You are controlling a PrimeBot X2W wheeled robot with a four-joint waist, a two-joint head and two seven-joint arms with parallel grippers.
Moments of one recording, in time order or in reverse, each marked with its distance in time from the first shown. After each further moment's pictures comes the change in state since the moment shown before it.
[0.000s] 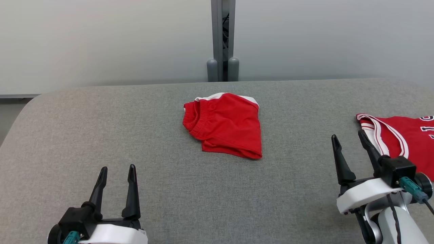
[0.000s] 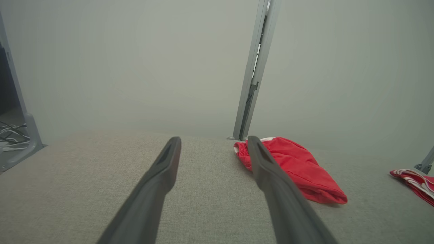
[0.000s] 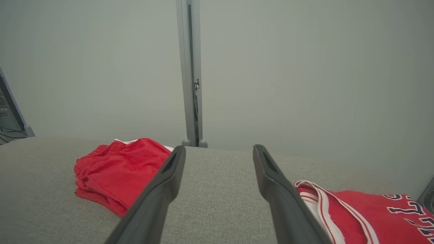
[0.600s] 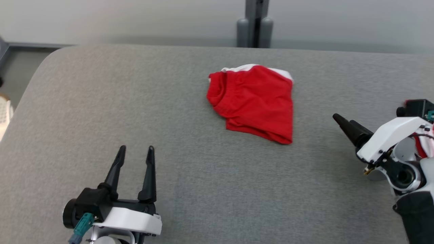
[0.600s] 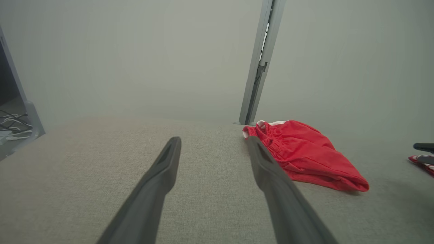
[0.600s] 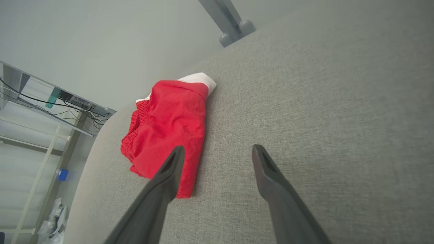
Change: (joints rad) left arm -0.087 0.000 -0.072 0.001 0.005 -0.015 0.000; right arm -0.254 -0.112 0.026 0.132 0.730 -0.001 0.670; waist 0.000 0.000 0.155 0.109
